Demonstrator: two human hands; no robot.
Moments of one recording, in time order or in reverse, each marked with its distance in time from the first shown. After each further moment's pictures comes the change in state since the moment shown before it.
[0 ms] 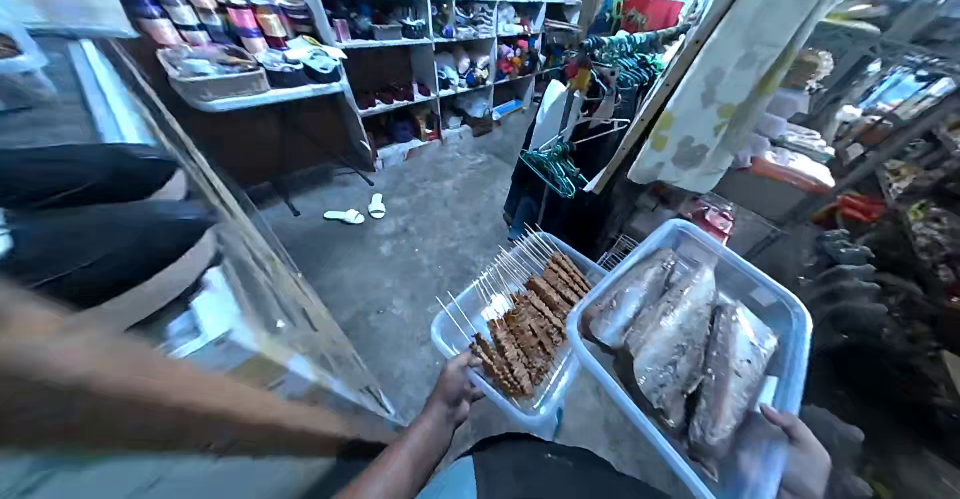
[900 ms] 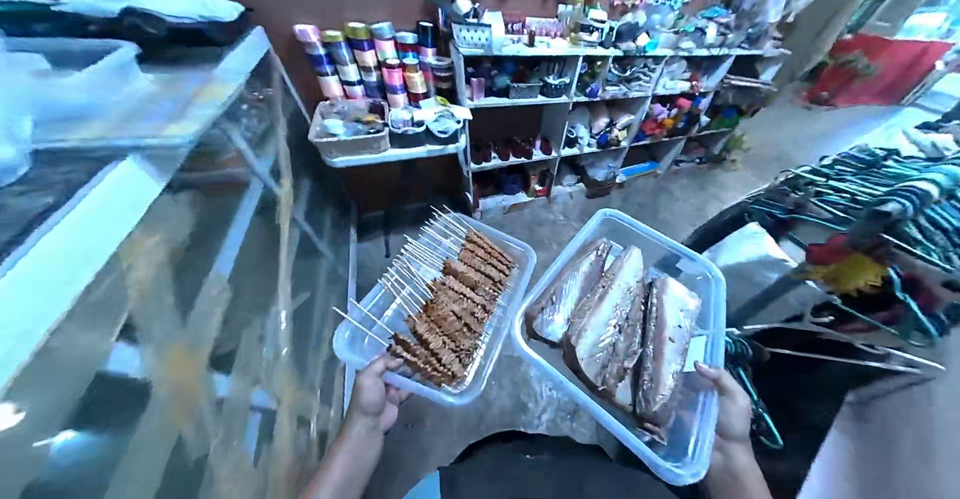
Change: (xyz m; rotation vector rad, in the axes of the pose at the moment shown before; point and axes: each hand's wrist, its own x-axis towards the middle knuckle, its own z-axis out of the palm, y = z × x) left_hand 0.432 0.439 -0.004 -0.301 0.647 0.411; right_hand 0.542 0.299 0.541 -0.021 -0.417 0.462
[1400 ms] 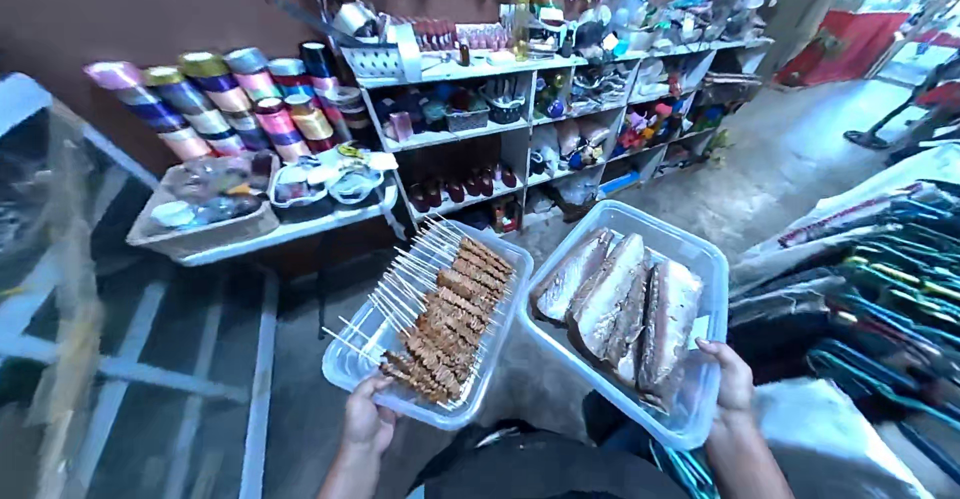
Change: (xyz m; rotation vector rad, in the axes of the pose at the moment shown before) left_hand 0.231 0.032 0.342 -0.018 -0.070 0.042; right_hand 0.413 -0.064 0.082 -0.038 0.060 -0.114
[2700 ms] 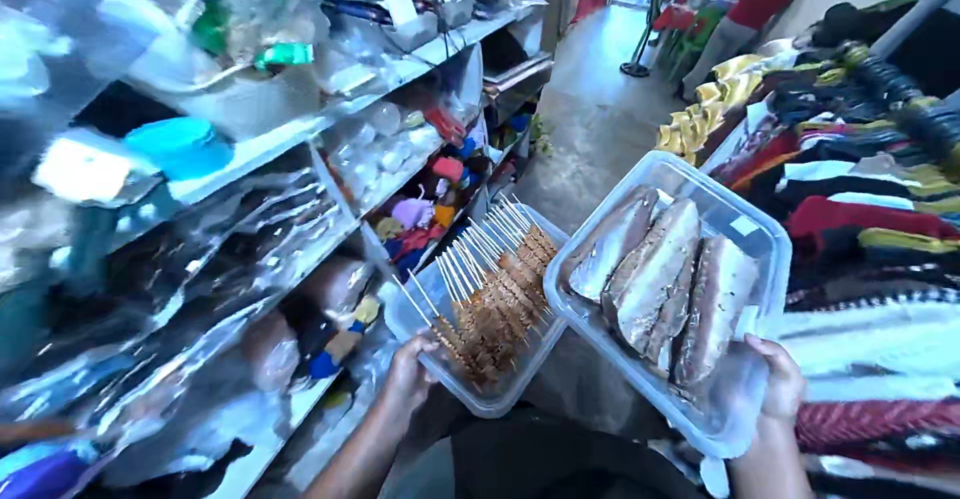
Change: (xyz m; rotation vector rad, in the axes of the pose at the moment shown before) left_hand 0.357 -0.212 1.170 0.438 -0.844 -0.334; right_hand 0.881 -0.287 -0.145 0.049 0.540 -0.600
